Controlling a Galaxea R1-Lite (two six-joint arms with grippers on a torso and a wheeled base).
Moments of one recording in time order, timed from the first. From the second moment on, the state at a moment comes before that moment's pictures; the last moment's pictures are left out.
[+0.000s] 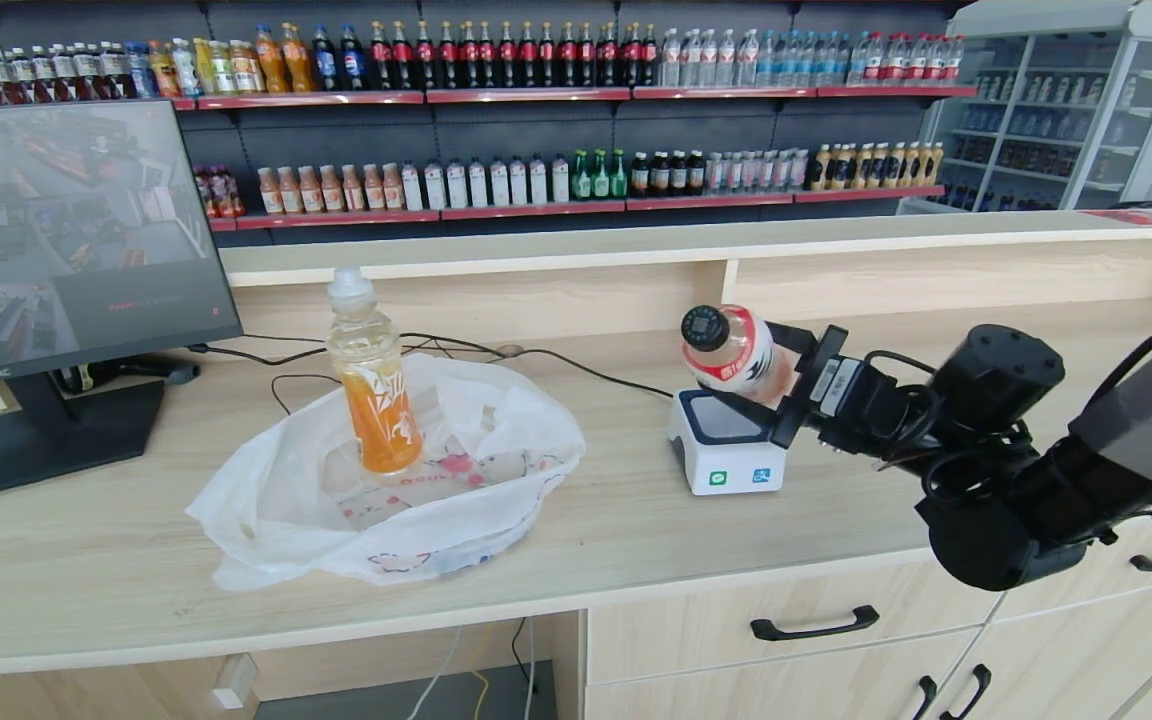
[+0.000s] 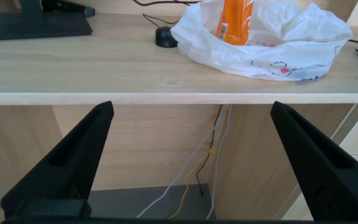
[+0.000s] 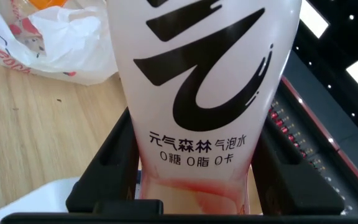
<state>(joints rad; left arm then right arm) 0.00 0.00 0.00 0.00 0.00 0.00 0.26 2.11 -0.86 -1.57 0.74 -0.78</state>
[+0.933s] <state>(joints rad) 0.00 0.00 0.00 0.00 0.00 0.00 0.57 1.84 -0.63 -1.57 0.10 -0.23</state>
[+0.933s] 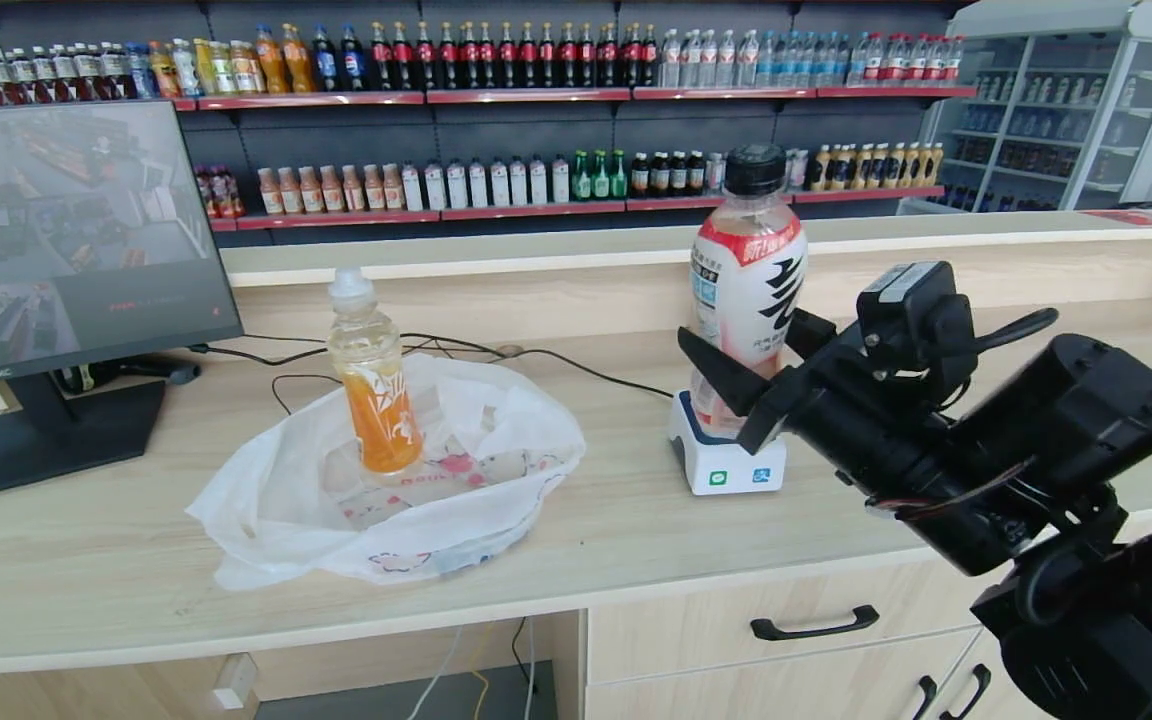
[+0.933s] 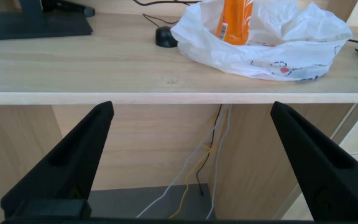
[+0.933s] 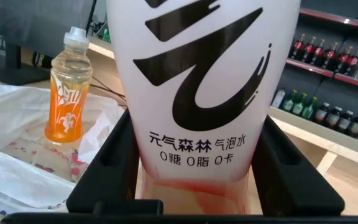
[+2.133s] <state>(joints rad) 0.00 0.00 0.00 0.00 0.00 0.00 0.64 1.66 -0.51 -1.57 -0.12 -0.02</state>
